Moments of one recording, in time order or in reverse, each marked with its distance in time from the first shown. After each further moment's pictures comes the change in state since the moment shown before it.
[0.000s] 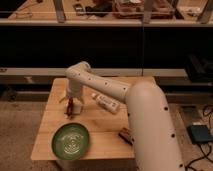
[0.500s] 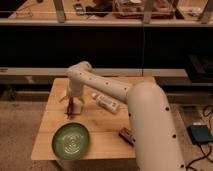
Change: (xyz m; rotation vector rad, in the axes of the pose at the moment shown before) arm 0.004 0.005 -0.006 0.029 0.008 0.022
